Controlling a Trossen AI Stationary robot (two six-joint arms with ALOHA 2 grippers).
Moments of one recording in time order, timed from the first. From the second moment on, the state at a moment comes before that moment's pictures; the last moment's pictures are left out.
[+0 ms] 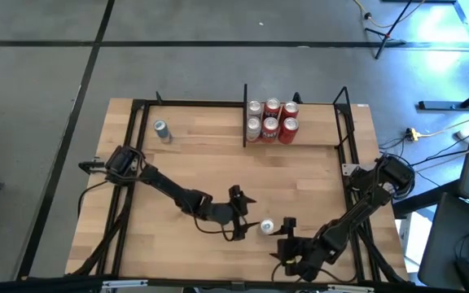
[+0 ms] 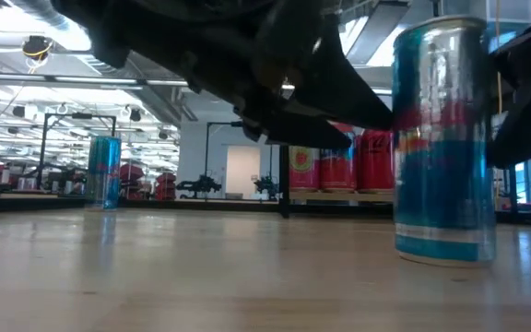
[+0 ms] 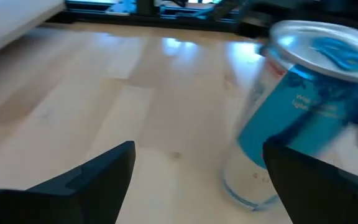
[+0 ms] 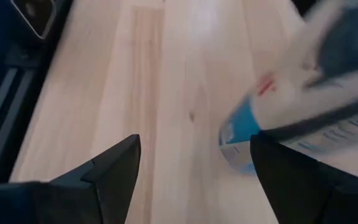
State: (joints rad) left arm -0.37 2.02 1.09 0.48 -0.45 -0.25; right arm 0.85 1.80 1.00 -0.20 0.62 0.61
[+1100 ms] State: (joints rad) left arm -0.56 1.97 1.09 0.30 -0.50 -0.27; right arm 0.84 1.60 1.22 -0.34 0.53 0.48
